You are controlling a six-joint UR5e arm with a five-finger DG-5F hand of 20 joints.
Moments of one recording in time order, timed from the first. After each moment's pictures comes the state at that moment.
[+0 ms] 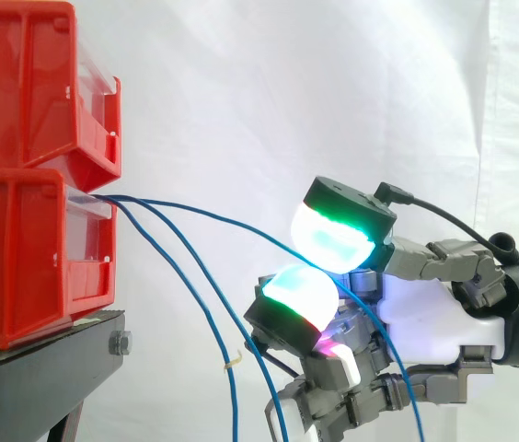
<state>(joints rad) 0.03 -2.32 -1.28 -2.66 -1.57 -0.06</state>
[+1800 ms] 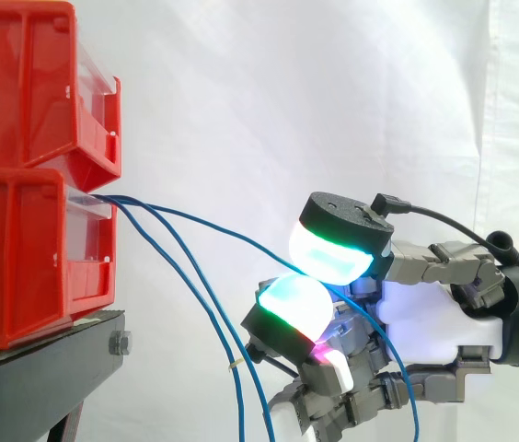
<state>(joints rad) 0.03 -2.32 -1.28 -2.66 -1.56 -0.10</state>
